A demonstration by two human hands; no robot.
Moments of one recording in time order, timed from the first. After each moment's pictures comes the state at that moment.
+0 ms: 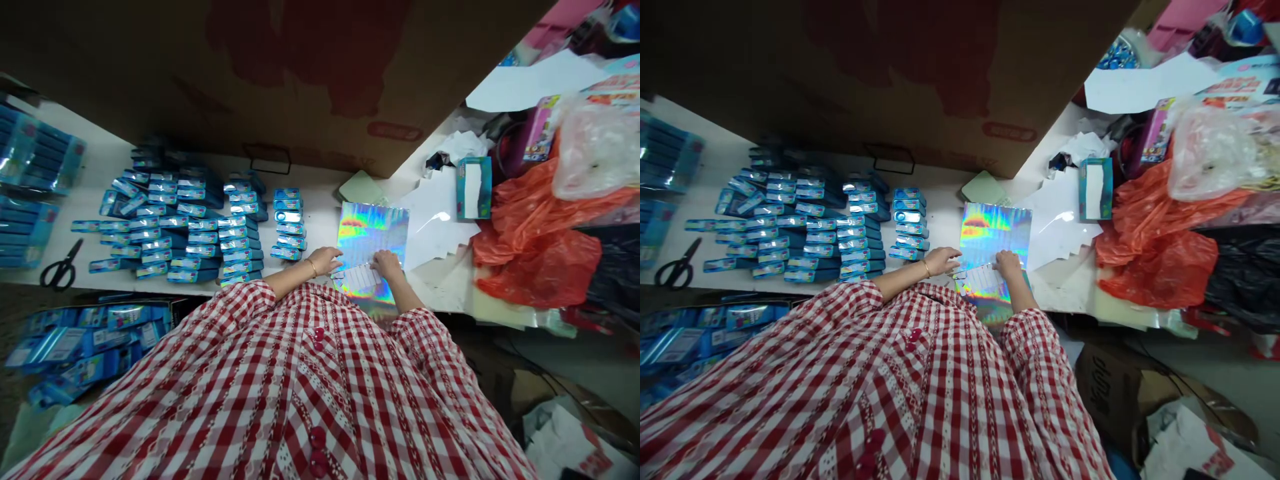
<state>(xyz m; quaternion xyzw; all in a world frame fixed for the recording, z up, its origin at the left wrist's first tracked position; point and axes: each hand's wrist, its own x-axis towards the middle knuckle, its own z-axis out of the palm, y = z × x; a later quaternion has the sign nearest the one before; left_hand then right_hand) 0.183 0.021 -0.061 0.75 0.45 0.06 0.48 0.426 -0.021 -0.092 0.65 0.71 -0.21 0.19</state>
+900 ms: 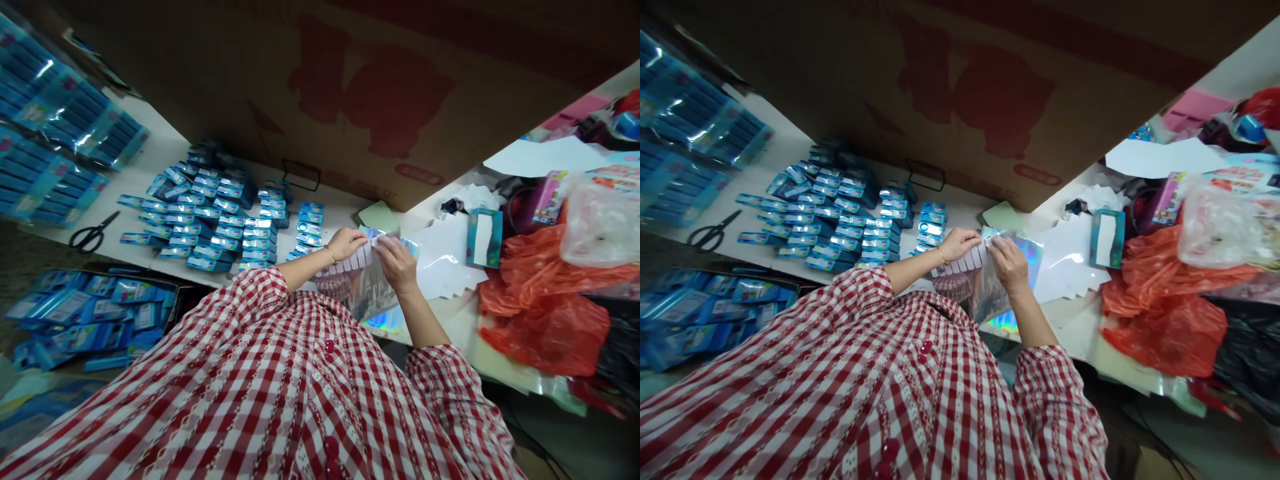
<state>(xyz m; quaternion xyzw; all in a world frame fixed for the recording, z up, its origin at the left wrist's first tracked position) 0.194 0.082 0.022 0.74 0.48 0.23 0.41 0.380 0.032 0.030 0.46 0.86 0.03 -0.24</state>
